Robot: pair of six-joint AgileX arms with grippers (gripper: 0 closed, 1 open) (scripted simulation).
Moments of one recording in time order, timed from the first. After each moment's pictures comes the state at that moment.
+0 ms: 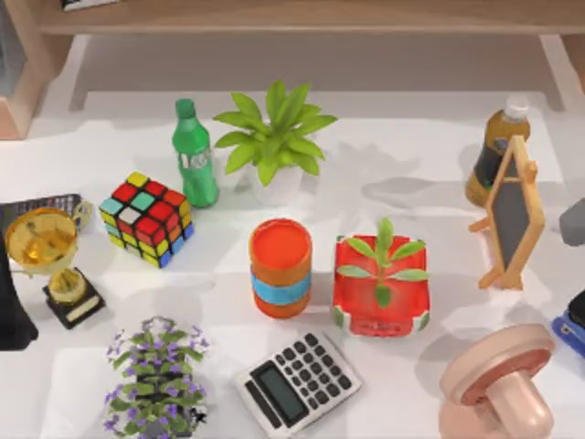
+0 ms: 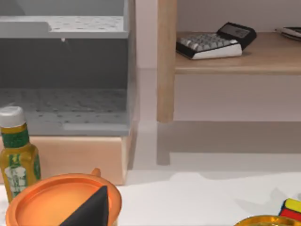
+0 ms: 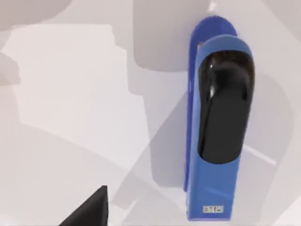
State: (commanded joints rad) left arm 0.00 0.00 0.00 0.00 0.00 0.00; right arm 0.11 1.55 0.98 -0.99 -0.01 -0.53
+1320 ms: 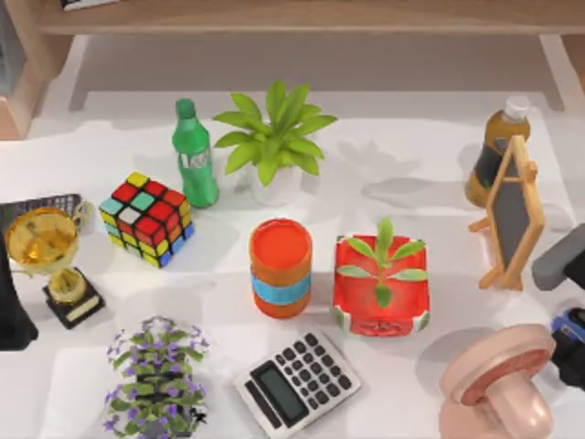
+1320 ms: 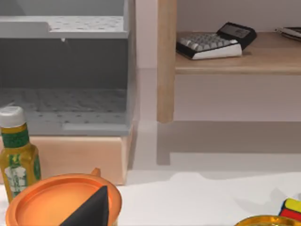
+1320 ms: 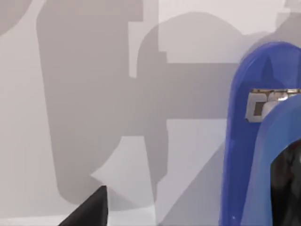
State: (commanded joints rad) left arm 0.00 0.00 0.00 0.00 0.00 0.00; right arm 0.13 1.69 0.81 -0.70 0.00 -0.53
